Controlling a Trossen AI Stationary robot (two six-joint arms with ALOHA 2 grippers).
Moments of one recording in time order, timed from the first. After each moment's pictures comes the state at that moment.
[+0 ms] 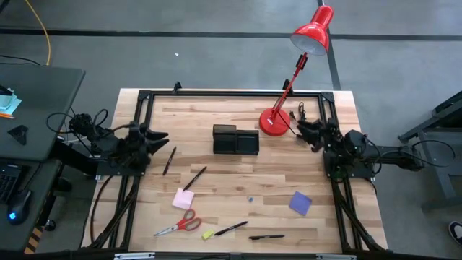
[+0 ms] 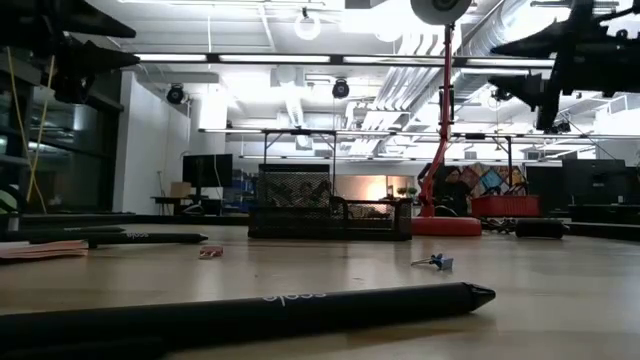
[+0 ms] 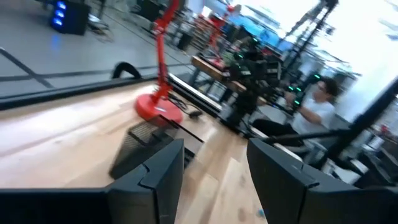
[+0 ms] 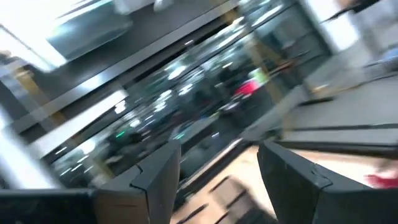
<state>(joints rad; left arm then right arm) -0.46 0.01 0.30 -0.39 -0.89 -0.57 -0.08 0.07 0.01 0.33 0.43 0.53</state>
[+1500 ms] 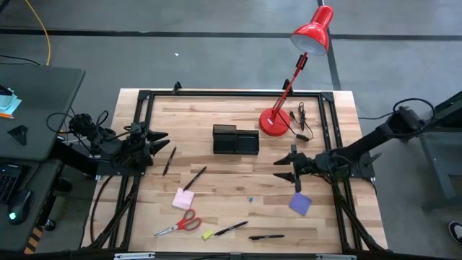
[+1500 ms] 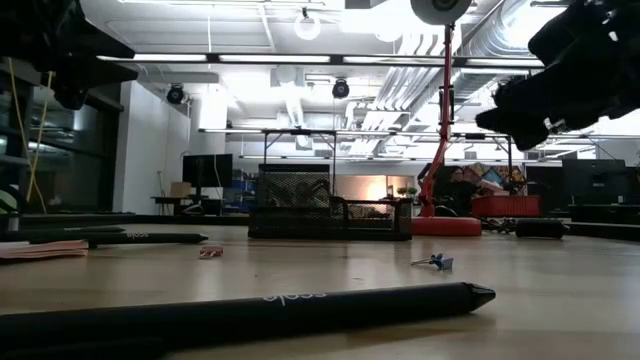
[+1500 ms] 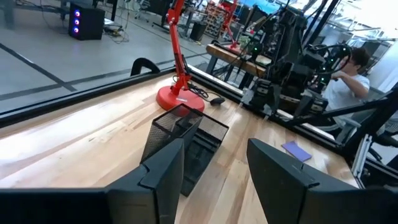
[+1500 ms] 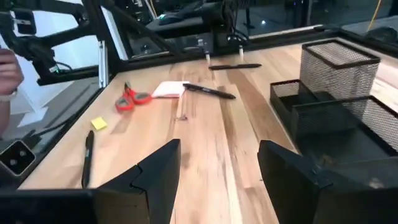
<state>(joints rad) -0.46 0.01 0.30 -0.50 -0.90 -0.52 0.39 1.07 0.10 0.78 0.33 0.23</state>
